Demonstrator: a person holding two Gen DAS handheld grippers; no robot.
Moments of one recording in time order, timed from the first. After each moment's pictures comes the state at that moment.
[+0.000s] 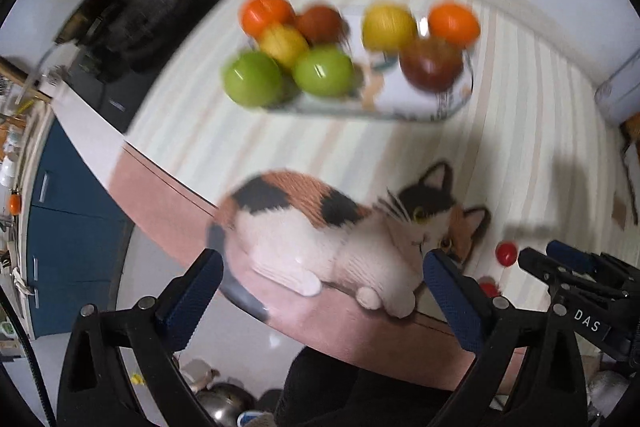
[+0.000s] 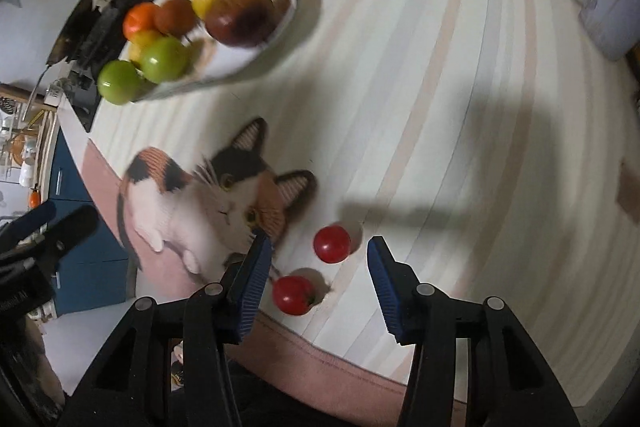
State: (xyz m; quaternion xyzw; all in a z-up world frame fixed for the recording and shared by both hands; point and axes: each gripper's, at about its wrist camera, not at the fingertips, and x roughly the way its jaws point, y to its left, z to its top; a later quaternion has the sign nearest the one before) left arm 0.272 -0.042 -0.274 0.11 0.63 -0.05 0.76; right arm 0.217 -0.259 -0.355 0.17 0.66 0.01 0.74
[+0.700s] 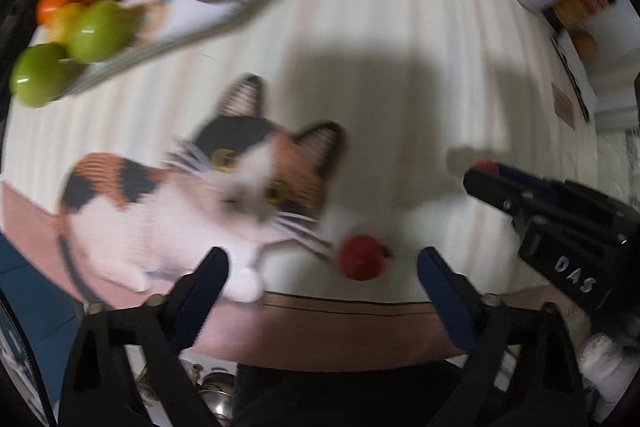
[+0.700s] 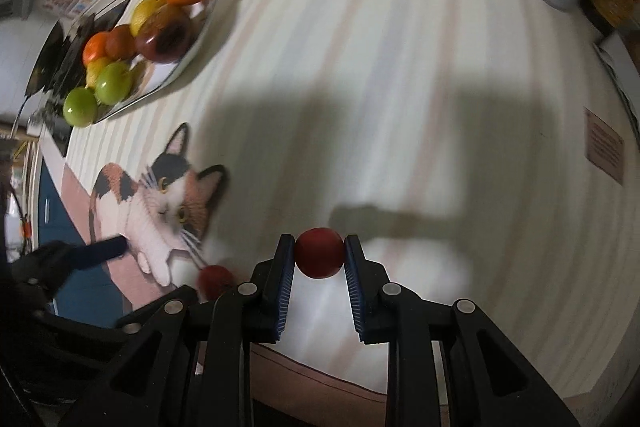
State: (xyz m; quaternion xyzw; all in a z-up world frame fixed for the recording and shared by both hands) left arm 0.234 -0.149 -0.339 0.13 0.71 -0.23 0.66; right arm 0.179 -0.317 -0.355 0.20 0.64 -0.05 0.74
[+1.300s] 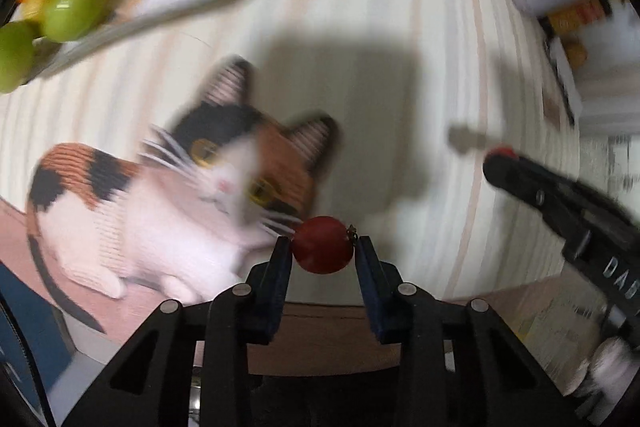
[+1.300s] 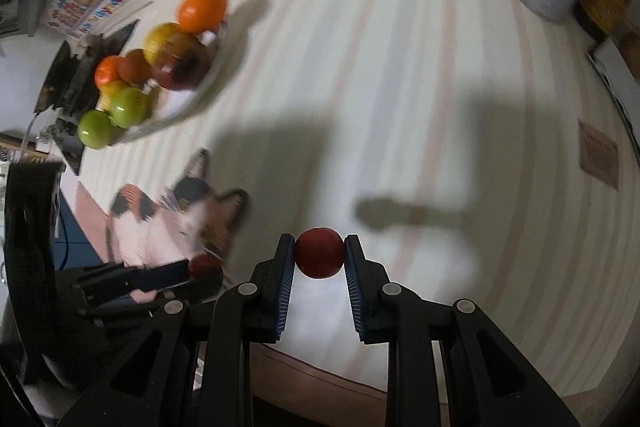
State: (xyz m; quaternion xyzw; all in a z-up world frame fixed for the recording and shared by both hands) left arm 0.253 -0.127 -0.342 0.07 0.72 -0.24 0.65; right arm 0.196 -0.308 -0.325 0.21 0.61 -0.03 0.76
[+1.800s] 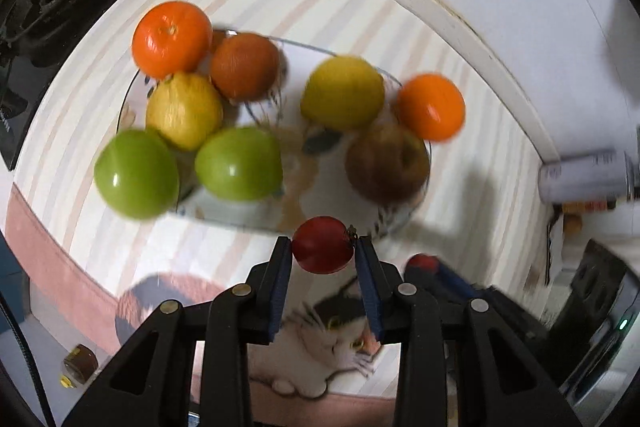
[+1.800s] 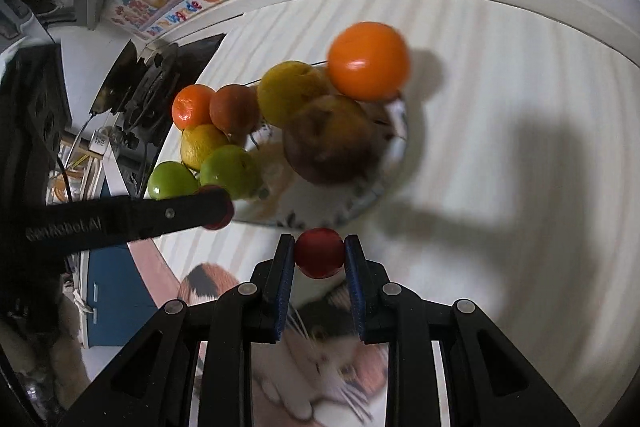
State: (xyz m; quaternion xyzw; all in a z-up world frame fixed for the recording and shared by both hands) left arm 0.405 -0.047 -0.300 -0.06 0.68 -0.15 0.71; right arm 0.329 -0.226 -0.336 0.22 0.56 0.07 0.80
